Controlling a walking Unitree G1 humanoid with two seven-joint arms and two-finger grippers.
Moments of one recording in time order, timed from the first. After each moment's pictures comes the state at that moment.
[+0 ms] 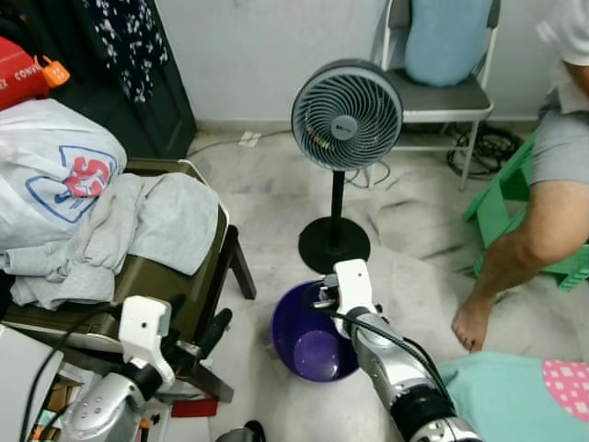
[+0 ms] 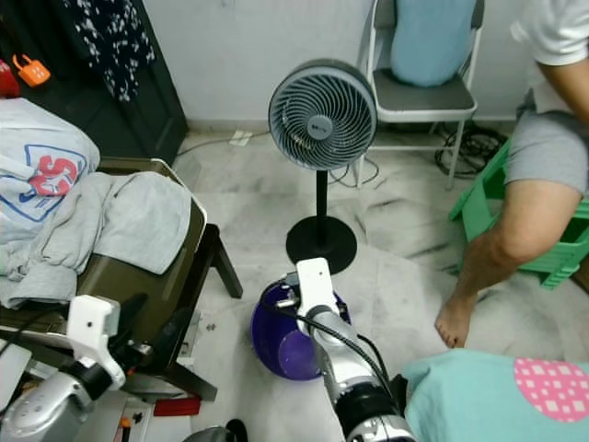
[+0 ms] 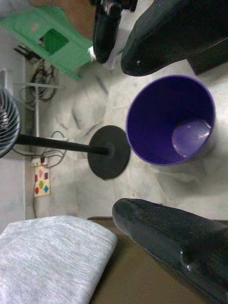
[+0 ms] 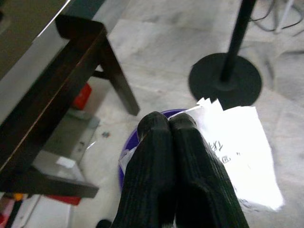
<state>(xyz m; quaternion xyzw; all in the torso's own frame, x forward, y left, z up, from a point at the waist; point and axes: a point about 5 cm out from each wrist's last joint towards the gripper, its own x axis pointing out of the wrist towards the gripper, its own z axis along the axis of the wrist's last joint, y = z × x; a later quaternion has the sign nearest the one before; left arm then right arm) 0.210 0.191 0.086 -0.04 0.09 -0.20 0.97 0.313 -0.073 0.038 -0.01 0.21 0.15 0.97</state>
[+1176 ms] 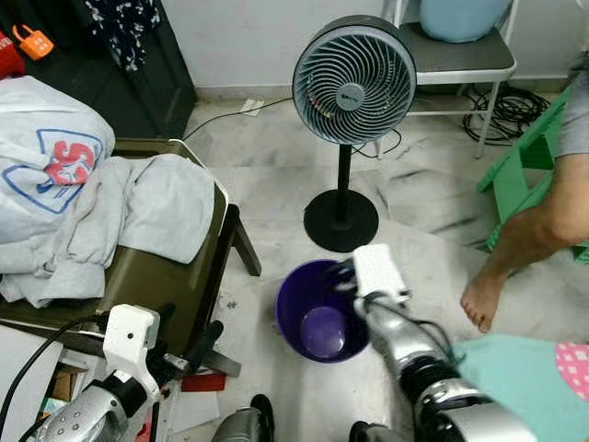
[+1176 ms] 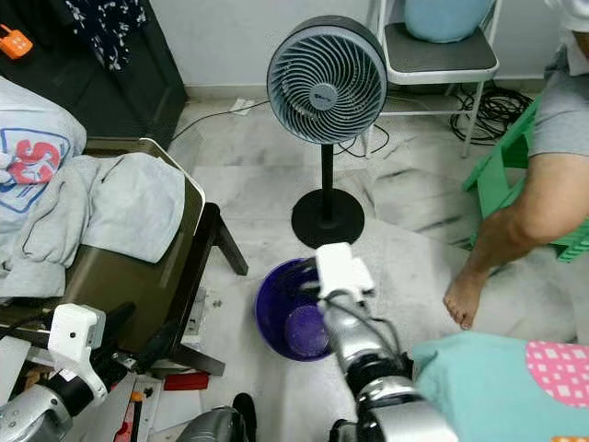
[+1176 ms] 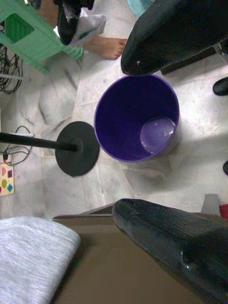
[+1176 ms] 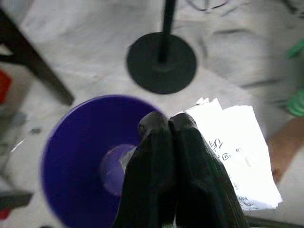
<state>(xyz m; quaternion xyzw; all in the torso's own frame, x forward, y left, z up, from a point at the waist) 0.194 0.196 0.094 -0.03 0.12 -0.20 0.97 0.339 -0.117 0.046 -0.09 0.18 0.00 0.98</state>
